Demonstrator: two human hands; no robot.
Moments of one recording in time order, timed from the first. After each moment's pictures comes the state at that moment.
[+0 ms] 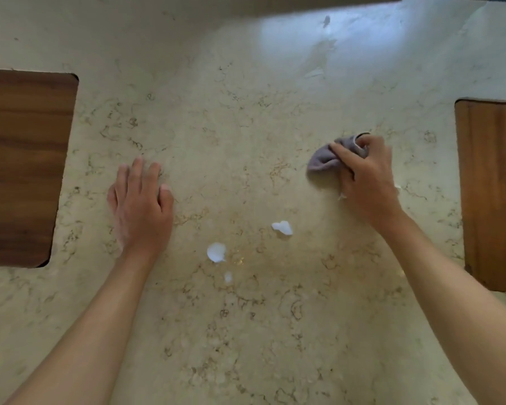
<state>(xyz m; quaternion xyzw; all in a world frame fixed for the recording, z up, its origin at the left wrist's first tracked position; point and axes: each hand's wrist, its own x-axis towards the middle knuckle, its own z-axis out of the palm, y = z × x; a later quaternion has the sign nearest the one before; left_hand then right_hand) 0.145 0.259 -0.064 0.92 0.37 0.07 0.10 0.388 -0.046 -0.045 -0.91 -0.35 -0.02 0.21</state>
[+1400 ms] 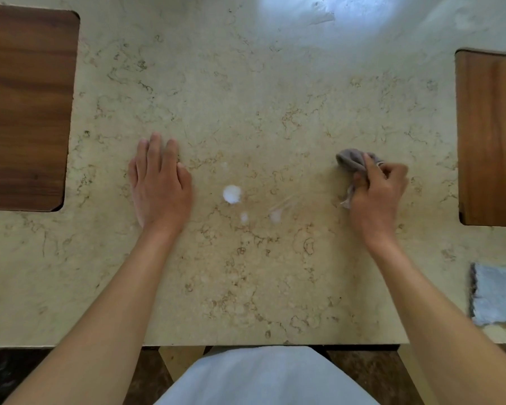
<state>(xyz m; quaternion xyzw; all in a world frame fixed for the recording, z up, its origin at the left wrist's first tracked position) 0.097 0.225 -0.059 0.93 0.35 0.05 0.13 0.244 -0.068 -0.023 -0.97 -0.04 0.02 0.22</state>
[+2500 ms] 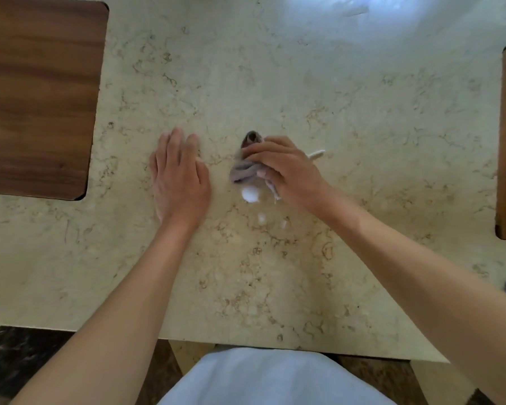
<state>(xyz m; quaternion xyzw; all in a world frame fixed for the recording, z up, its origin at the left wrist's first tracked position) 0.098 0.225 -0.057 0.93 0.35 0.06 0.12 0.245 0.059 -0.037 -0.77 -0.50 0.19 0.34</state>
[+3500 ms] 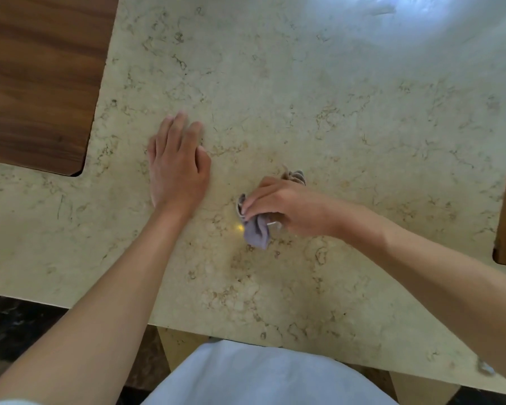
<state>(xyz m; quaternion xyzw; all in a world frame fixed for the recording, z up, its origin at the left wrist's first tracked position) 0.098 0.230 -0.057 0.92 0.35 0.07 0.13 0.237 0.040 -0.017 -0.62 -0.67 0.37 0.19</state>
